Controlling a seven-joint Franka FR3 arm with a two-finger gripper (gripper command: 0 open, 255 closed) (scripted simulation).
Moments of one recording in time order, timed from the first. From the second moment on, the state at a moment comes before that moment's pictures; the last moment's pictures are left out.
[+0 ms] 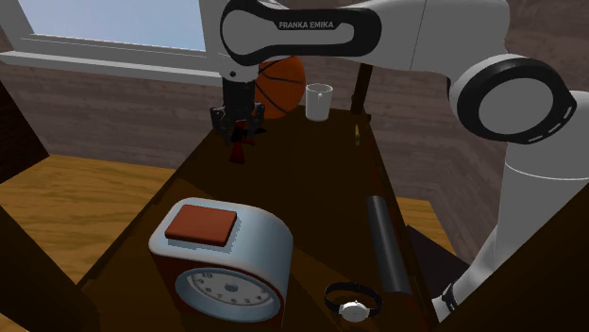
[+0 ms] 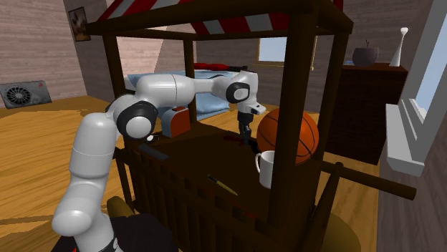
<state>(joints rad) 0.17 0.38 0.25 -1.32 -0.01 1.71 0.43</state>
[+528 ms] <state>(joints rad) 0.17 0.37 0.25 -1.31 -0.01 1.70 0.43</state>
